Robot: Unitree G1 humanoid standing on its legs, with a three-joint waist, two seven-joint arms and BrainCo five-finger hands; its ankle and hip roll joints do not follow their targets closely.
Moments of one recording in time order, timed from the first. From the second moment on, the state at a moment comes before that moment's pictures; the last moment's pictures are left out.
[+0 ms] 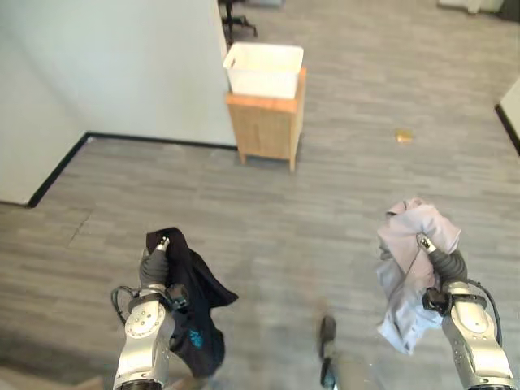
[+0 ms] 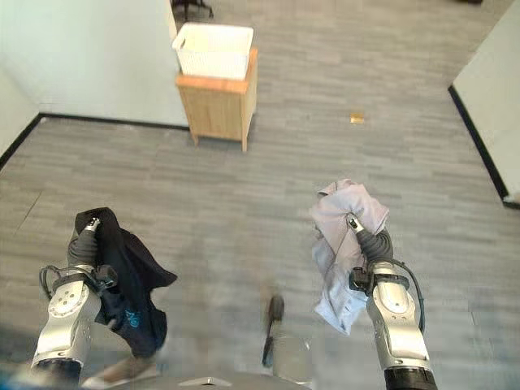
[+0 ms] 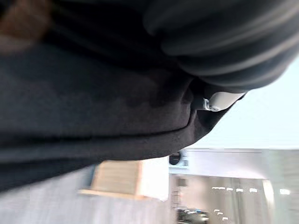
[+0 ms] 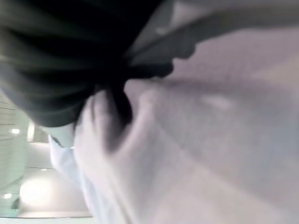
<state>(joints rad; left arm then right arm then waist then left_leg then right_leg) 0.10 0.28 0.18 0.13 -0.33 -0.08 0.14 0.09 -0.38 -0.12 0.02 0.27 -0.03 -0.08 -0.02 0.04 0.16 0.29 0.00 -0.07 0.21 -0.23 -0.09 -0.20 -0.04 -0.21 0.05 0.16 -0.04</state>
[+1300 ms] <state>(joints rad) 0.03 0.38 0.14 0.12 -0.35 -0.07 0.15 0.05 -0.36 0.08 -0.01 0.27 -0.01 0.01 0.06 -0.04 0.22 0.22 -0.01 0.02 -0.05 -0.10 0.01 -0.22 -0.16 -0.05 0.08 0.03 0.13</state>
